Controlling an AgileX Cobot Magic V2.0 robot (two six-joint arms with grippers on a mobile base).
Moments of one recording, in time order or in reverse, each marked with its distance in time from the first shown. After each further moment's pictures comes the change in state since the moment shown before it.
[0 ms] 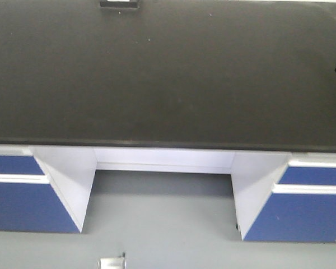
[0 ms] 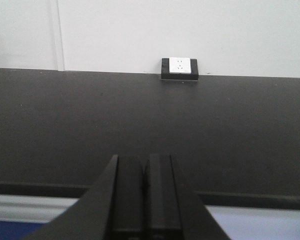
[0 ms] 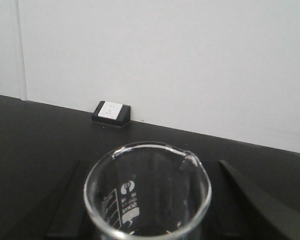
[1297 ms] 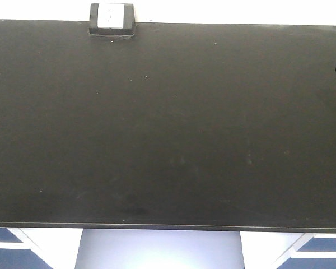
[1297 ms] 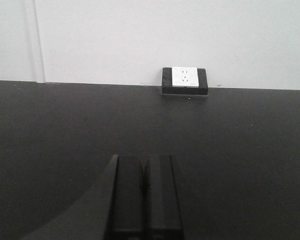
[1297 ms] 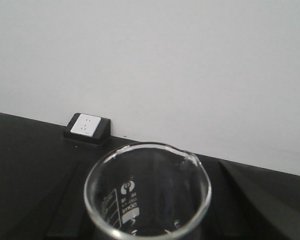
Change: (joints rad) left arm 0.000 0.000 0.000 0.000 0.000 0.000; right arm 0.000 0.000 0.000 0.000 0.000 0.000
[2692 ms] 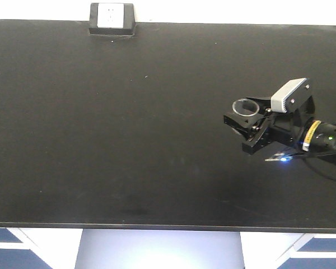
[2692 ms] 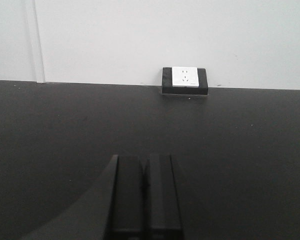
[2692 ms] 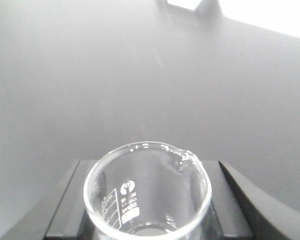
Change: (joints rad) left arm 0.000 0.000 0.000 0.000 0.000 0.000; right arm 0.000 1.137 -0.024 0.719 -0.669 -1.238
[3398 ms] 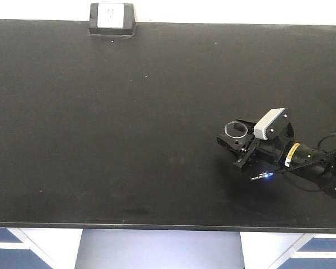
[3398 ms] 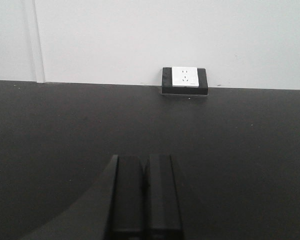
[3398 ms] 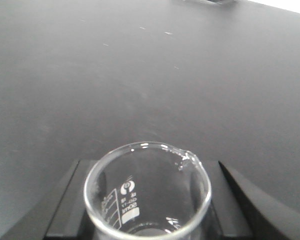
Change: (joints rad) left arm 0.000 0.000 0.000 0.000 0.000 0.000; right arm 0.000 0.305 -0.006 0.134 -0.109 -0.291
